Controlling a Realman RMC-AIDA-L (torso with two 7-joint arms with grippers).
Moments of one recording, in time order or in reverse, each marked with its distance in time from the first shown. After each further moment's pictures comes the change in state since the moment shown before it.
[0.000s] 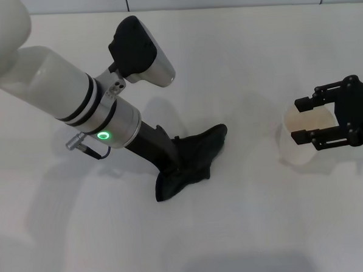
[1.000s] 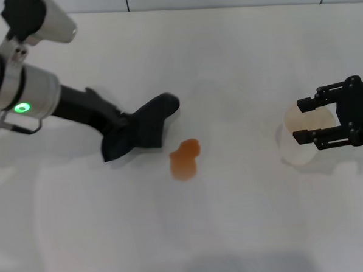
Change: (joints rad) left arm 0.134 0.007 -0.441 0.228 0.212 0.143 0.054; right arm 0.001 -0.001 0.007 0.003 -0.009 0.000 0.010
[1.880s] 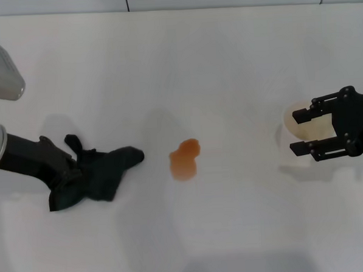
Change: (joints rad) left arm 0.146 0.005 -0.113 0.092 0.121 0.176 0.159; right arm -0.002 0.000 -0.036 0.009 -0.007 -0.003 0.001
